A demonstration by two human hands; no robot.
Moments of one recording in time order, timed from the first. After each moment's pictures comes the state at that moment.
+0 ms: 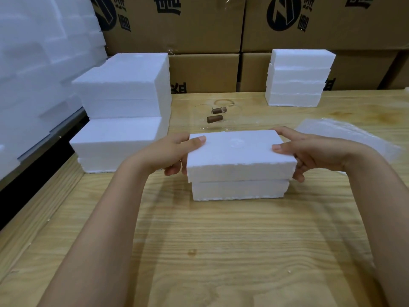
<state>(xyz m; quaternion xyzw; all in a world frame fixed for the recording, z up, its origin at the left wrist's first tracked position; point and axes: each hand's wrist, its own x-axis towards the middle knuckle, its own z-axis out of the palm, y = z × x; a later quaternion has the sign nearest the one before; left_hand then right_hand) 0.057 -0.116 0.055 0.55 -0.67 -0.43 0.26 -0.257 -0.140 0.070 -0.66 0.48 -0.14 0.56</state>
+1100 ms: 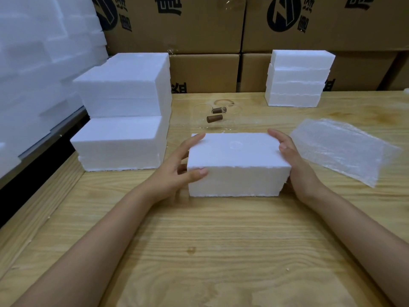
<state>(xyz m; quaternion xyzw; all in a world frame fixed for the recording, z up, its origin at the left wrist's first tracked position) 0.052 -0.087 0.007 0.41 -0.71 -0.41 0.40 -0.220 -0.111 0.006 -0.64 0.43 -0.46 0.45</state>
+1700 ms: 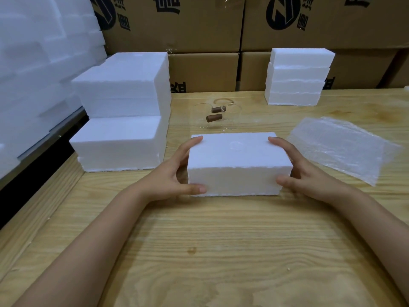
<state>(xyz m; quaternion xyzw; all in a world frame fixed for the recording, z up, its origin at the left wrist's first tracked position) 0.064 -0.093 0.004 0.44 -0.76 -0.37 0.31 -0.259 -0.112 0.005 -0.76 0.37 -0.31 0.44</state>
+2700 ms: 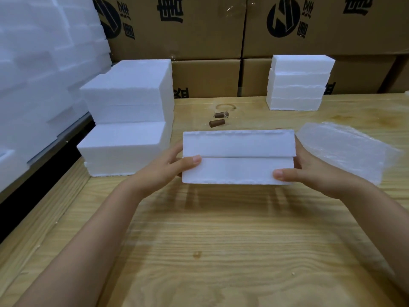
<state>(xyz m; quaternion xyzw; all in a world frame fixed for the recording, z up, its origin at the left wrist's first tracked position) 0.069 -0.091 0.034 0.44 -0.68 -0.46 0.36 -0.242 -0.109 0.040 -0.74 0.37 -0.30 0.48</state>
